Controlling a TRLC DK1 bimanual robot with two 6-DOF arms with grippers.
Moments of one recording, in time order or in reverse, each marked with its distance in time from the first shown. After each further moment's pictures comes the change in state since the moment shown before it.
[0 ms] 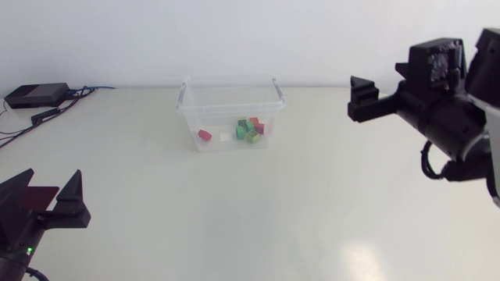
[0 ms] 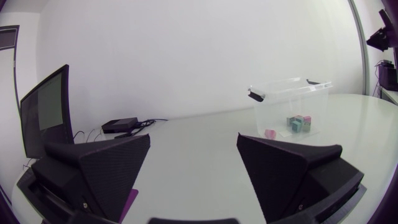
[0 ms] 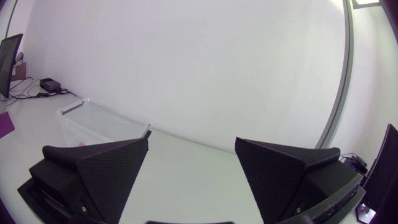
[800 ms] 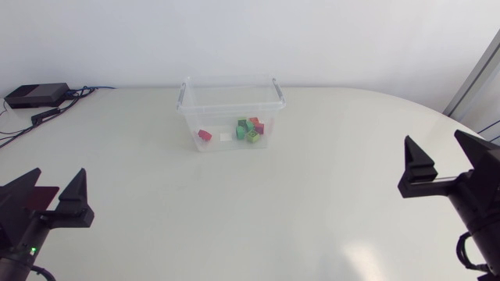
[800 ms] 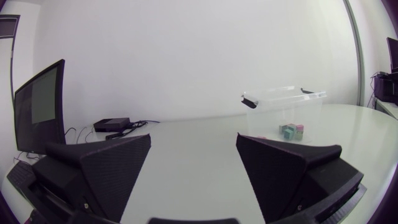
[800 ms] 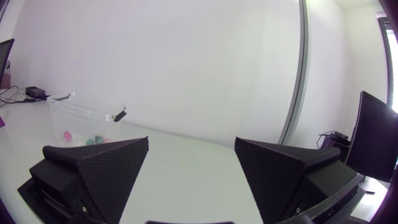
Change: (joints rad) left arm -0.015 0.000 -0.025 0.048 0.029 -0.066; right arm -0.214 -0.634 -0.473 -0.046 -0.084 0.026
